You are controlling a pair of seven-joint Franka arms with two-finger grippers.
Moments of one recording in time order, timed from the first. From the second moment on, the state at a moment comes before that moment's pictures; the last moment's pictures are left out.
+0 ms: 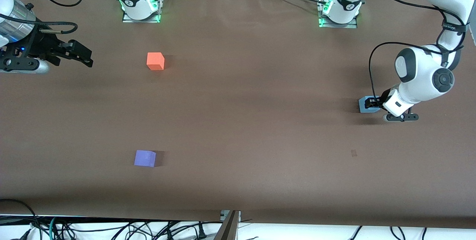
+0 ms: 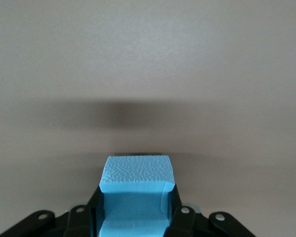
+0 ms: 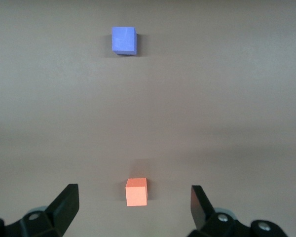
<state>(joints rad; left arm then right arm) 0.16 0.35 -0.06 -2.08 -0.05 2.27 0.07 0.10 0.07 0.04 -1.49 0.01 1.53 0.19</state>
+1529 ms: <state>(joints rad) -0.48 0.75 -0.26 -1.52 0.07 2.25 -0.75 0.11 0.07 0.07 -1.48 0.01 1.48 0.18</state>
